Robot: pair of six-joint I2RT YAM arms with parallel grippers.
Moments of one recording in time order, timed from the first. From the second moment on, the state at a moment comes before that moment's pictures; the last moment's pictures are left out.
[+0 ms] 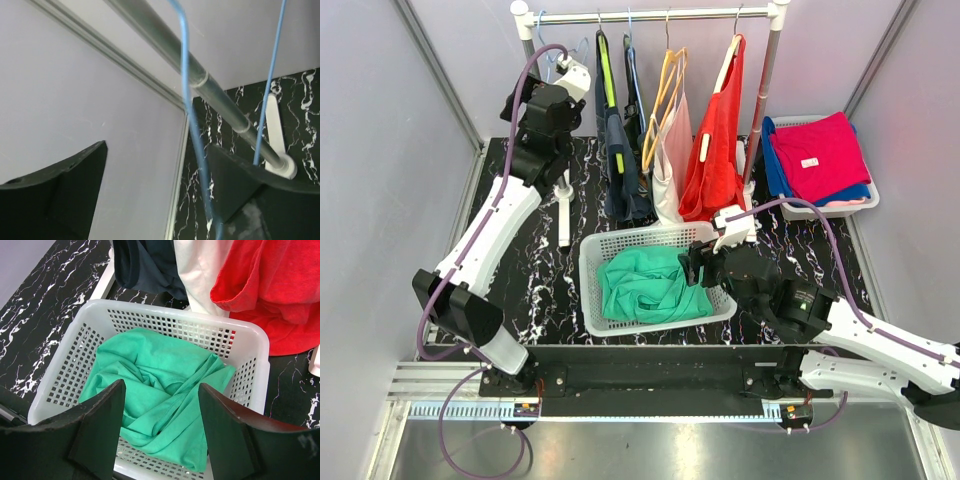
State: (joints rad) left arm -0.42 1.59 1.76 -0.32 -0.76 0.60; right arm 1.09 0.87 0.89 -0.38 0.55 0.40
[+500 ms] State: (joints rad) left arm -0.59 1.44 1.90 -0.42 -0.76 0.56; right arm 1.09 0.87 0.89 -0.38 0.55 0.42
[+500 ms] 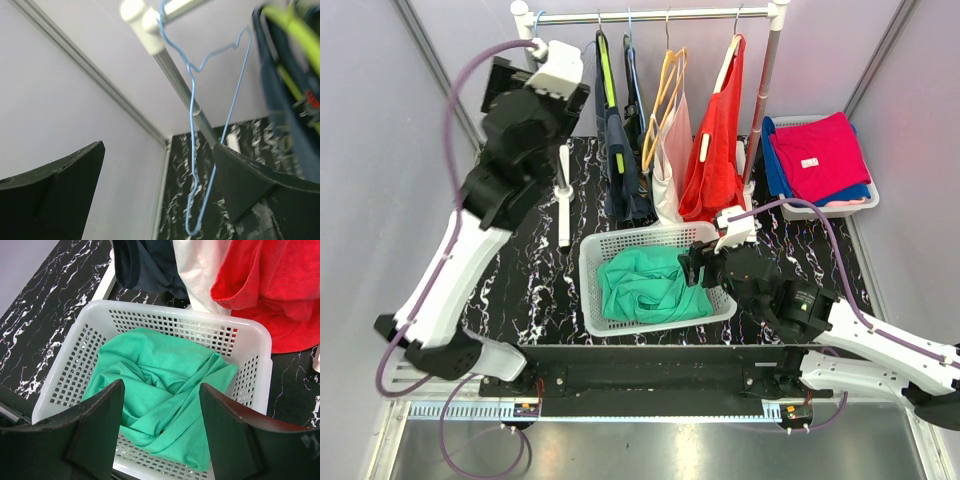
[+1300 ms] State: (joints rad) left arm -0.72 1.61 2.12 -0.60 -0.65 0.12; right arm 1.09 0.82 0.85 -0.38 0.55 0.47
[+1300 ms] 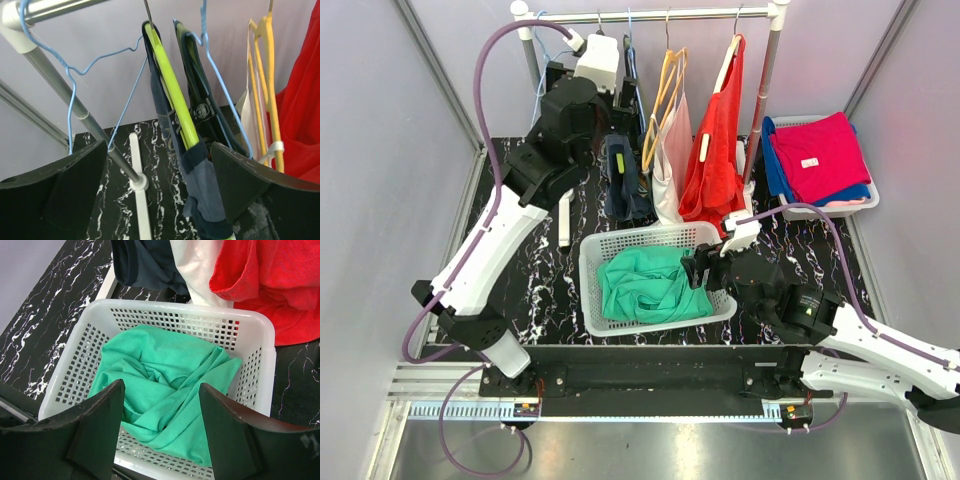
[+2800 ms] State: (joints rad) left arm -0.53 1.84 2.26 -0.66 -0.44 -0.07; right arm 1.09 0.77 0.80 -0.38 0.53 0.49
